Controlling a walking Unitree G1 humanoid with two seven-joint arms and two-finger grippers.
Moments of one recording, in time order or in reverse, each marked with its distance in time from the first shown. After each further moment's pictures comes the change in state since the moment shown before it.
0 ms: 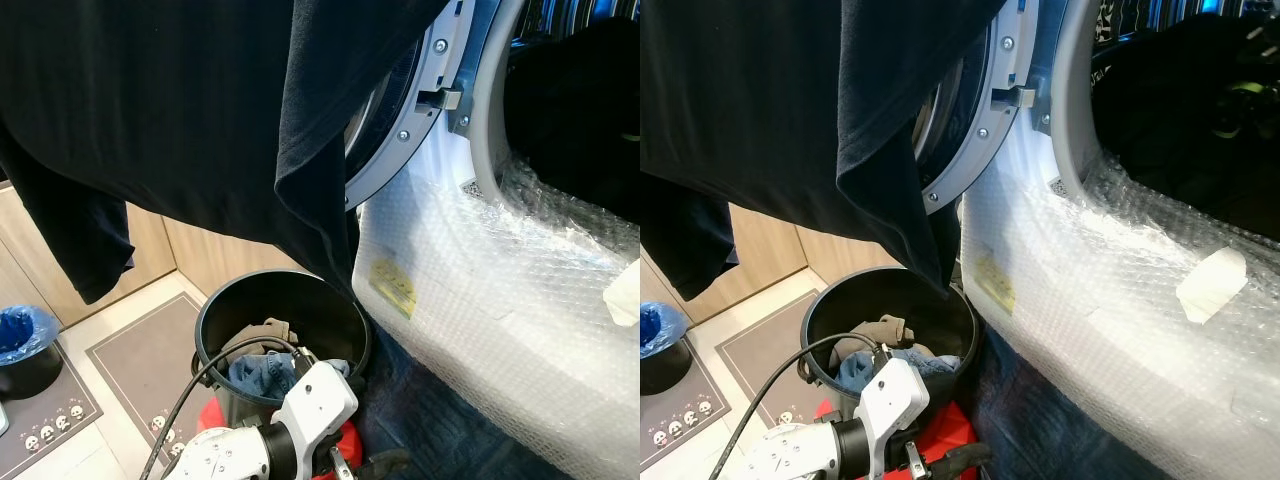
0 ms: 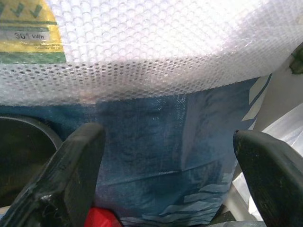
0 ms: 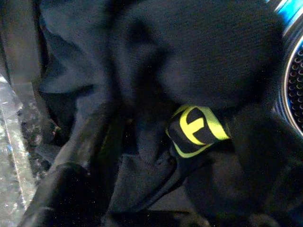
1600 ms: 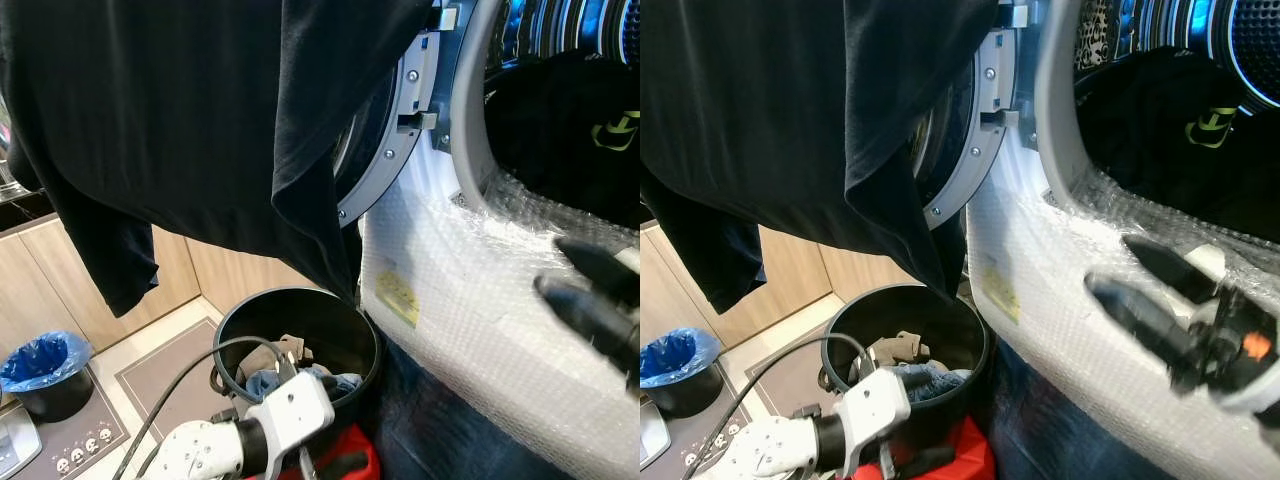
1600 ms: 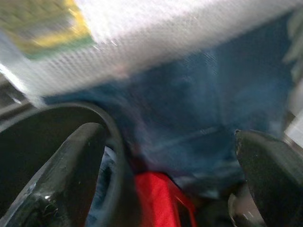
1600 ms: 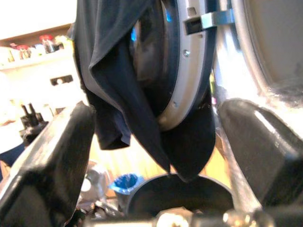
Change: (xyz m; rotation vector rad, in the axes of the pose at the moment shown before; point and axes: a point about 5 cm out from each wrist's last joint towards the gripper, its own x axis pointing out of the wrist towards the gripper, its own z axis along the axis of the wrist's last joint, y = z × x) left arm -0.014 0.018 -0.025 0.189 0.128 -0.027; right arm -0.096 0.177 -0.113 0.631 -0.534 0.725
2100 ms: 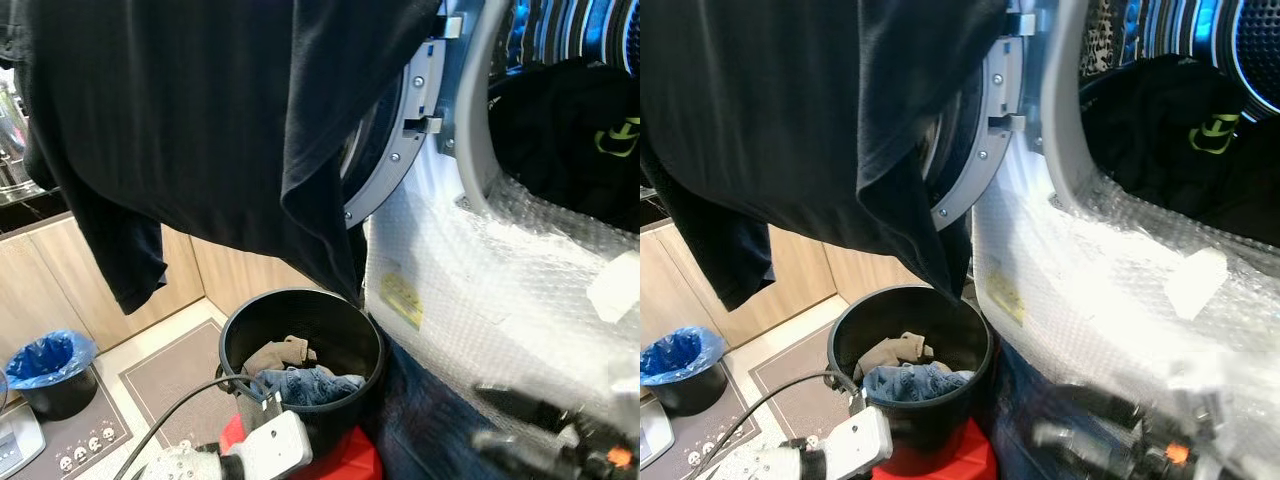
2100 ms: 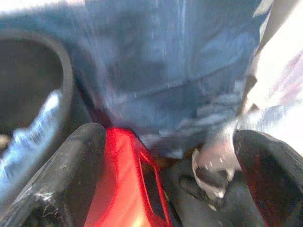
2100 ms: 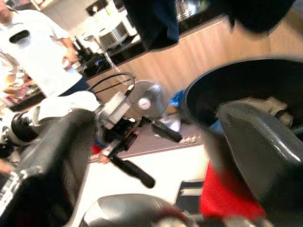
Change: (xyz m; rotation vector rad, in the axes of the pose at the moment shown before) left arm -0.010 -0.011 -0.055 -0.109 0.183 -0.123; right arm -0.026 0.001 -0.093 0.336 0.398 0.103
